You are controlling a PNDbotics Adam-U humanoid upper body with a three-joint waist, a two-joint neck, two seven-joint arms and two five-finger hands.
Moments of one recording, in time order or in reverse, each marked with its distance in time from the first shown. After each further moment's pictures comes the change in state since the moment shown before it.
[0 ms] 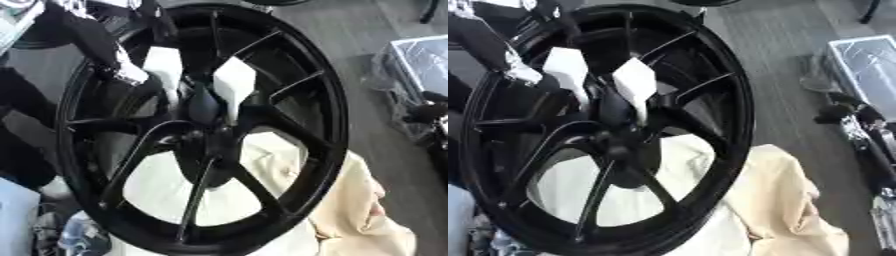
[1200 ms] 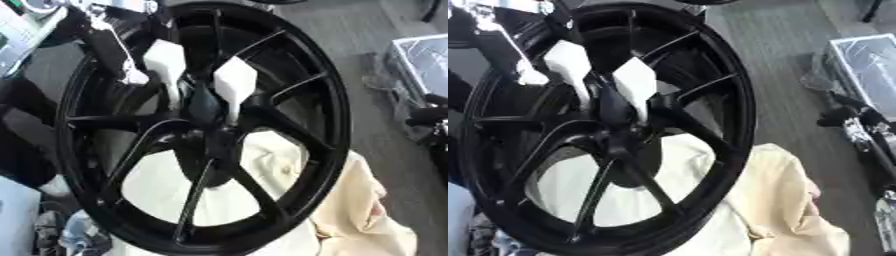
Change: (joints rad) left arm -0.002 -0.033 -0.001 0.012 -0.010 0.015 -0.001; right arm 0.000 0.002 0.000 0.005 0.008 0.004 -0.002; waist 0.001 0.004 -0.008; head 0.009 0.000
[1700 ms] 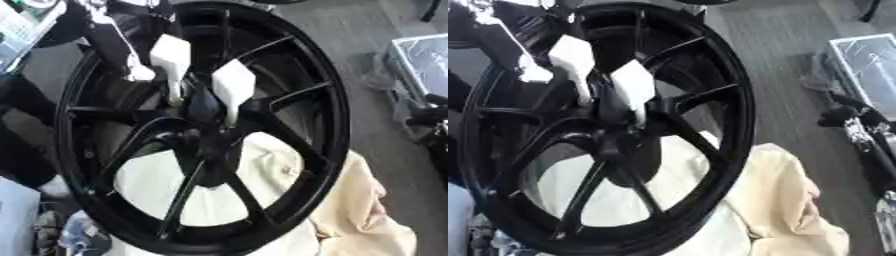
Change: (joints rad) left arm 0.000 0.011 0.038 -0.067 0.057 0.069 0.000; right arm 0.002 0.000 0.000 0.000 0.000 0.000 -0.001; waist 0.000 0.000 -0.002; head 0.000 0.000
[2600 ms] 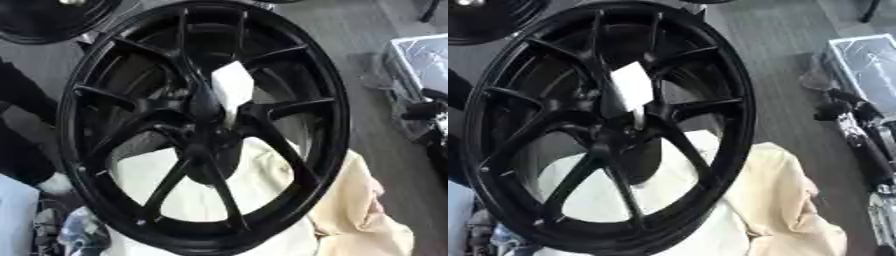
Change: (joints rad) left arm 0.344 0.375 0.428 -0.293 0.138 0.142 0.311; right arm 0.041 0.000 -0.026 -0.025 -0.010 -0.017 -0.037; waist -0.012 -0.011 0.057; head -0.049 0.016
